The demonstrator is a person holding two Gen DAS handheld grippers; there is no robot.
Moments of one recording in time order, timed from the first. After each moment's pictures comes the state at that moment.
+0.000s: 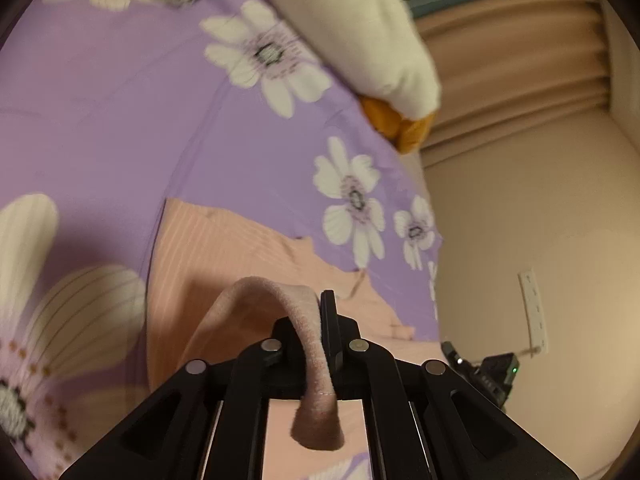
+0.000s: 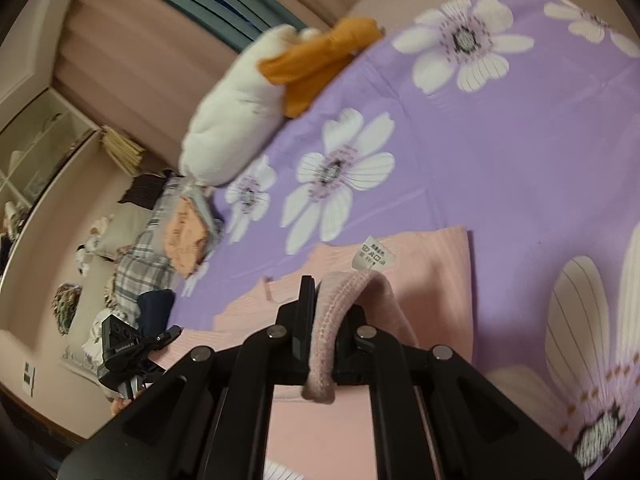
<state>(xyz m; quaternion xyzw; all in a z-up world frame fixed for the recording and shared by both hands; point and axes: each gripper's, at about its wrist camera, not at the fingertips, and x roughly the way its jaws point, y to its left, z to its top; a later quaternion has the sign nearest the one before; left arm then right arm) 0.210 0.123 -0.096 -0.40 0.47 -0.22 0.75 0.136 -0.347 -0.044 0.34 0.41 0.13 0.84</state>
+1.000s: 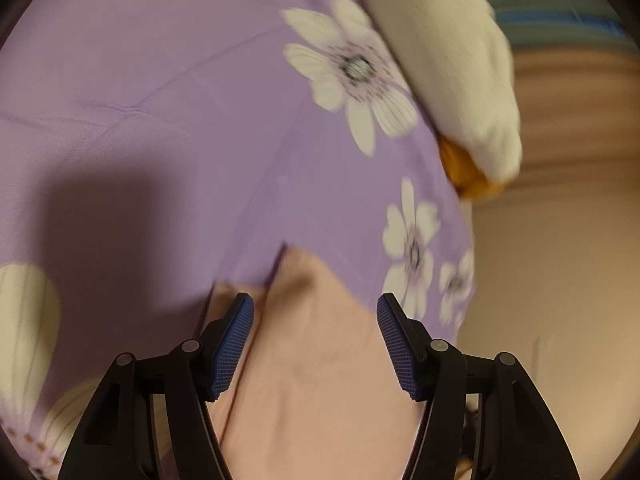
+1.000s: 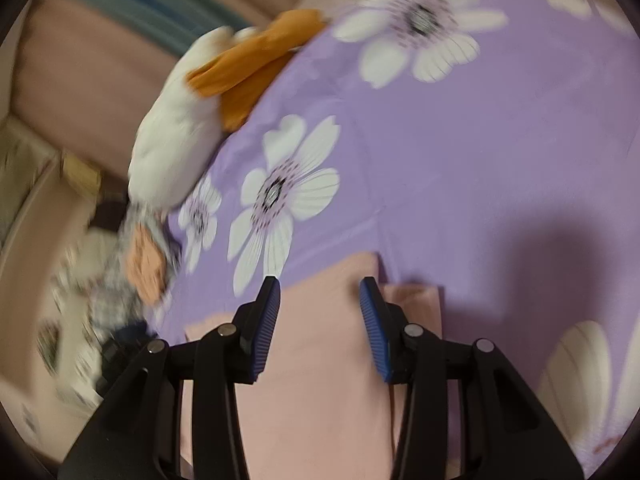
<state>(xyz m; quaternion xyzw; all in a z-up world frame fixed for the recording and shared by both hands) 0.251 0.157 -0.124 -0.43 0.51 -0.13 0.74 0.164 -0.364 -0.049 0.31 0.43 0.09 0.84</state>
